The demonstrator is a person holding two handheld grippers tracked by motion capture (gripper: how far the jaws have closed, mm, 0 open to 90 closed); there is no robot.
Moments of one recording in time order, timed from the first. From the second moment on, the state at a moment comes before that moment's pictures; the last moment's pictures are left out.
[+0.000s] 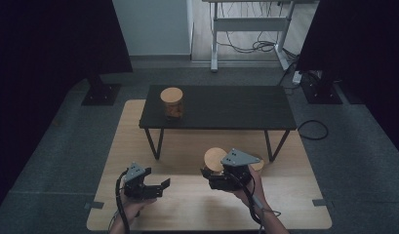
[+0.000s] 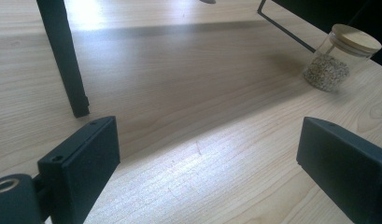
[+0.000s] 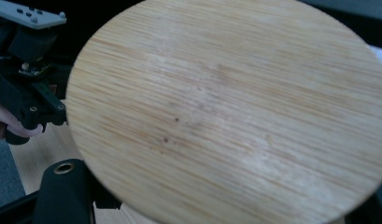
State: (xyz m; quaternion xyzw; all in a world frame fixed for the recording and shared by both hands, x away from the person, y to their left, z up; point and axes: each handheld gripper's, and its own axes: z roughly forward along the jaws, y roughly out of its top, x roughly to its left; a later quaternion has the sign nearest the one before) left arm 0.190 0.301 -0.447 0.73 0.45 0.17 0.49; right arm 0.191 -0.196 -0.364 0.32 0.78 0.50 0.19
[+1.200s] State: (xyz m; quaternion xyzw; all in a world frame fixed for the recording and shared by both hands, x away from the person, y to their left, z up) left arm 0.188 0.301 -0.444 0.73 0.44 0.16 0.49; right arm 0.206 -0.199 -0.329 0.31 0.78 0.50 0.21
